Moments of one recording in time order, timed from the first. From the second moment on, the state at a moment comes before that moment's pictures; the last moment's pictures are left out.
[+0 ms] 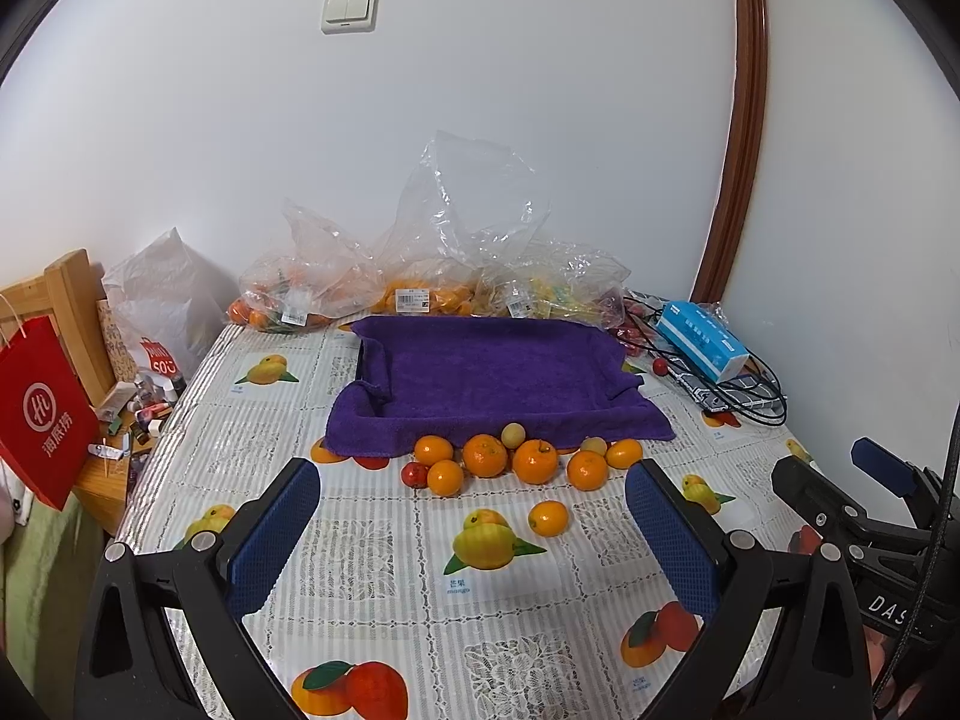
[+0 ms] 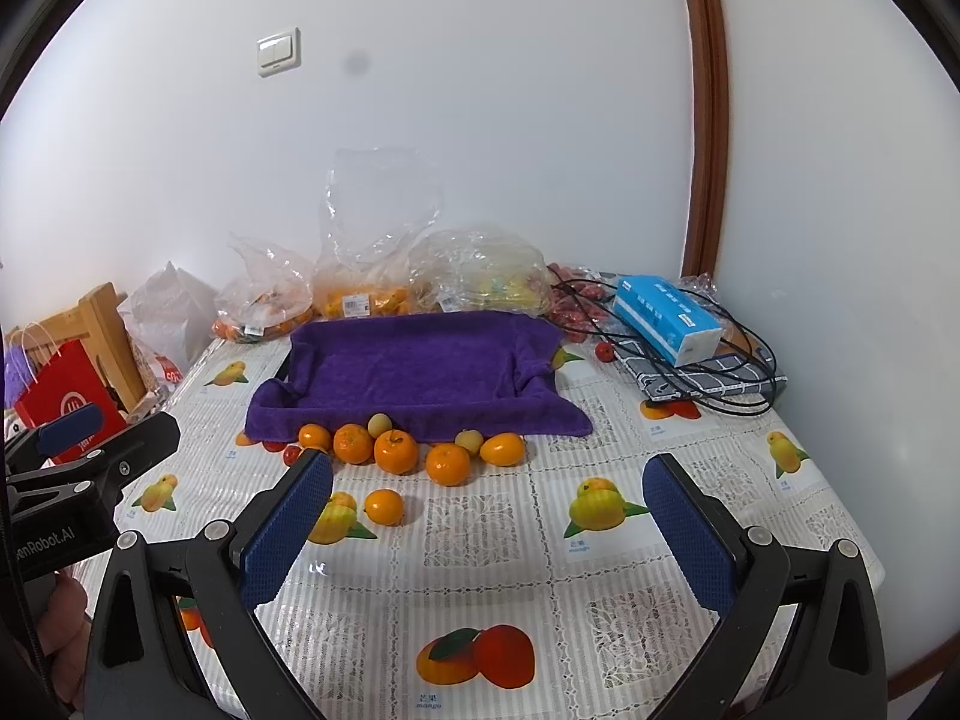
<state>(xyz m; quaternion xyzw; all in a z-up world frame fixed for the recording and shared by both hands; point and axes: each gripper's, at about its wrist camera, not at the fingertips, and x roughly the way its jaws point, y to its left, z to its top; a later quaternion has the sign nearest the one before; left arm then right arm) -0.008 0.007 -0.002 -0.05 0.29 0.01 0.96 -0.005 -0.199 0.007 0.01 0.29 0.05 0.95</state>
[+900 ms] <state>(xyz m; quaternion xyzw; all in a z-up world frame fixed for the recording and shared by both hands) -0.005 0.010 -0.008 -0.06 0.30 0.01 0.95 0.001 -0.197 0.000 0.02 0.30 0.06 0.95</state>
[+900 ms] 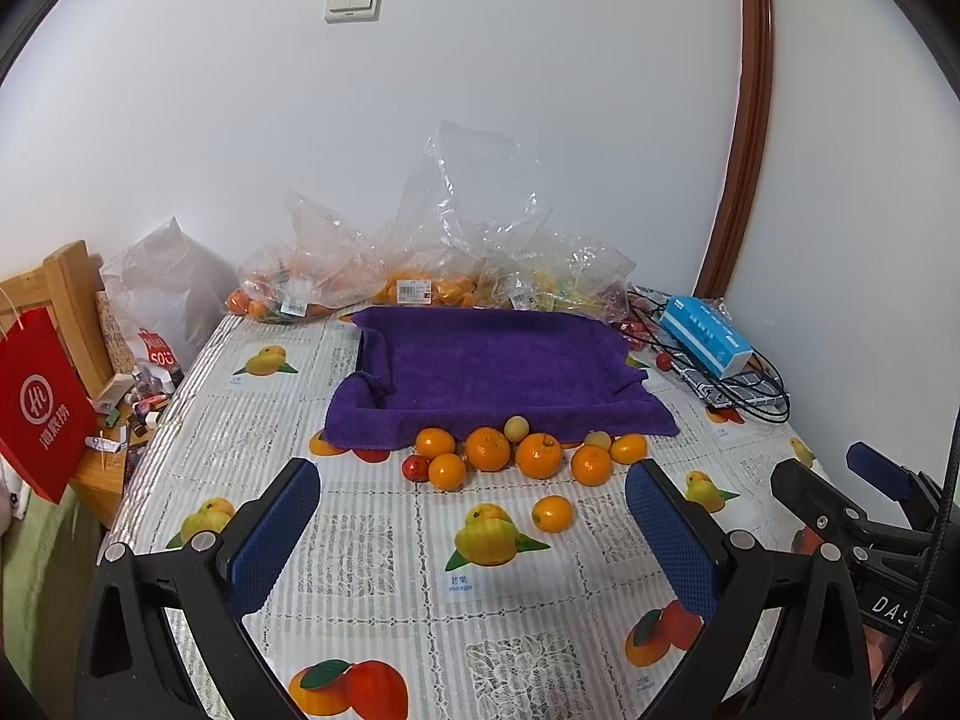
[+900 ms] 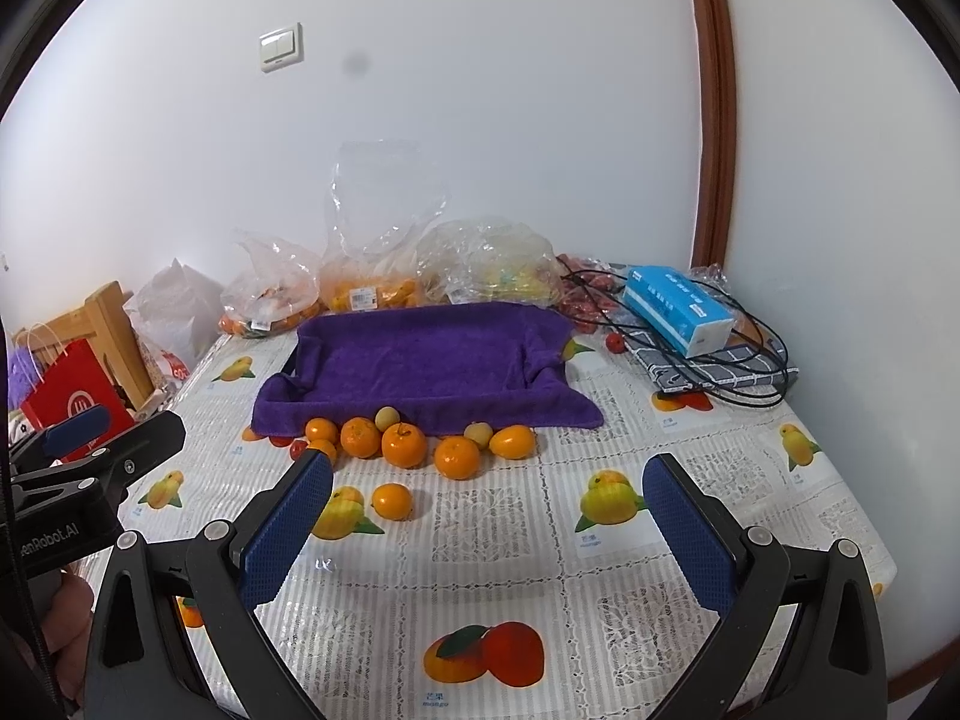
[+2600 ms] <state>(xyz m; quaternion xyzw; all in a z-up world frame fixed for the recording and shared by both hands) 0.099 0.084 -0.141 -0.08 0.43 0.05 0.90 0.124 -0.232 -0.147 0.07 0.43 0.05 0.90</state>
